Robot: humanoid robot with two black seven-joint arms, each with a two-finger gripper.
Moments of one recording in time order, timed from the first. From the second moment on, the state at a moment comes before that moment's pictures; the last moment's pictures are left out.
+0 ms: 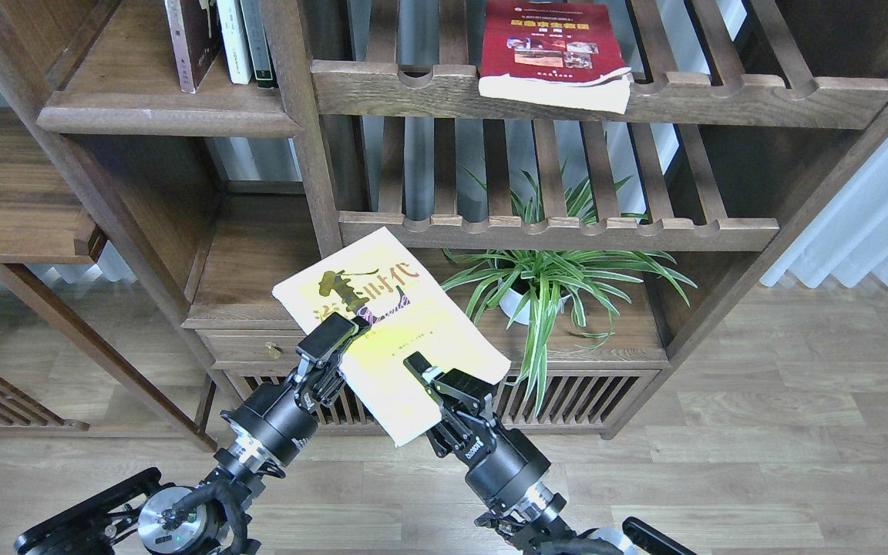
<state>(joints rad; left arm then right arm) -0.21 0.24 -0.58 -1.28 -0.44 -0.49 -0.12 -0.01 -0.01 0.70 1.25 0.51 0.58 -0.09</state>
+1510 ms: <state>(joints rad) -0.20 0.25 -0.59 -1.27 -0.42 -0.49 -0.12 -0.01 -0.02 0.70 1.25 0.51 0.58 -0.08</state>
